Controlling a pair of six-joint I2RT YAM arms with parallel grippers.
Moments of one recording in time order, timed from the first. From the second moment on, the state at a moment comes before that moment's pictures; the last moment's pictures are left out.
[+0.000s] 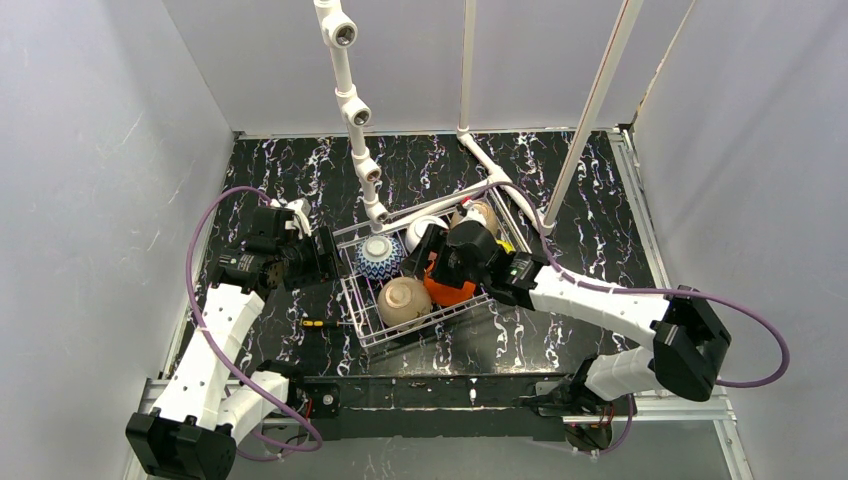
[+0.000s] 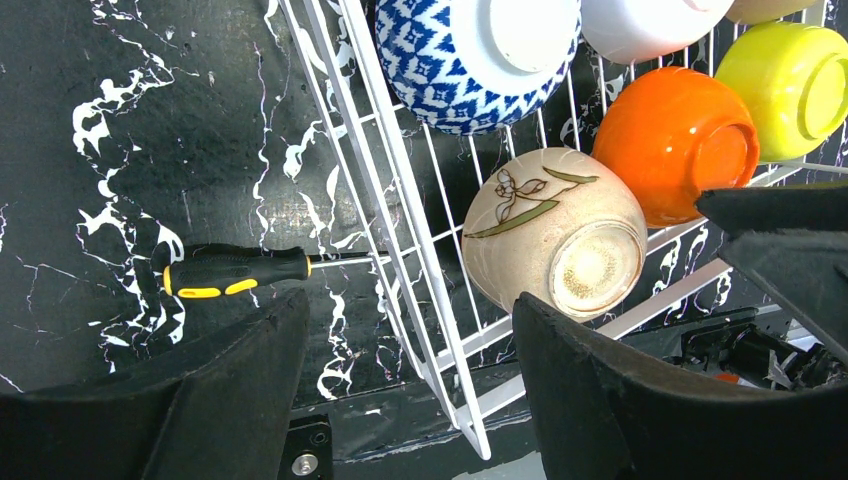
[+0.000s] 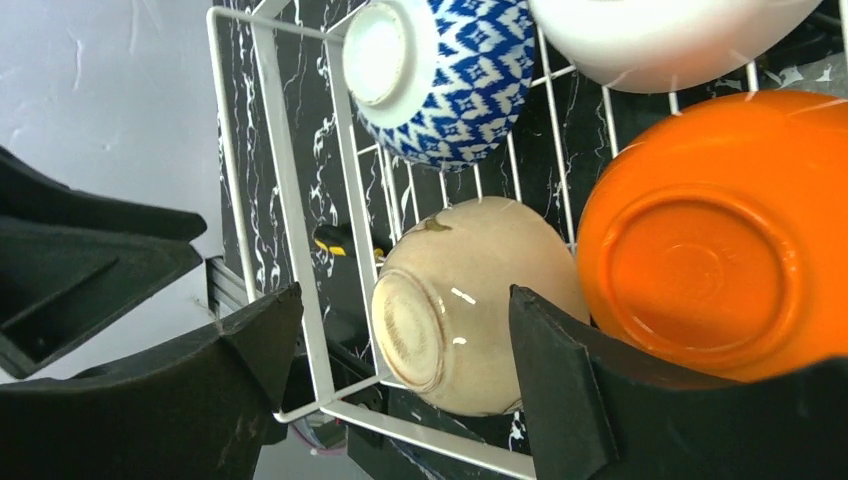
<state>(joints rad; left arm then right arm) -0.20 0.94 0.96 -0.96 0.19 -0.42 0.99 1.35 0.91 -0.12 0.10 1.08</state>
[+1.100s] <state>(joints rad) -0.20 0.95 0.96 -0.94 0.19 -0.41 1.06 1.48 0.98 -0.28 0.12 1.07</state>
